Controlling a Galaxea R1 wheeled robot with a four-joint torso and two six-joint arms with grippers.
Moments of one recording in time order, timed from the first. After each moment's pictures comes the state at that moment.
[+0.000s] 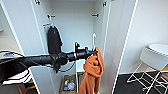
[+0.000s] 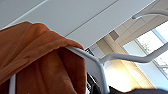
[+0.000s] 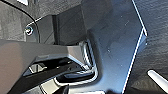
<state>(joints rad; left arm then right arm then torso) 0.05 2.48 -1.18 0.07 -0.10 -0.95 -1.60 3.09 -2.72 0.16 0.13 -0.12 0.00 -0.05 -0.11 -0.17</state>
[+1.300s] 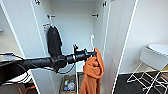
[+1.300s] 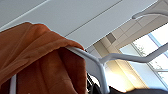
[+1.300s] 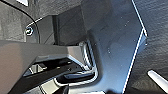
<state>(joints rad) 0.09 2.46 -1.16 0.09 -0.16 -0.95 -1.60 3.09 -2.72 0.16 0.13 -0.12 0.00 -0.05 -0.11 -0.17</state>
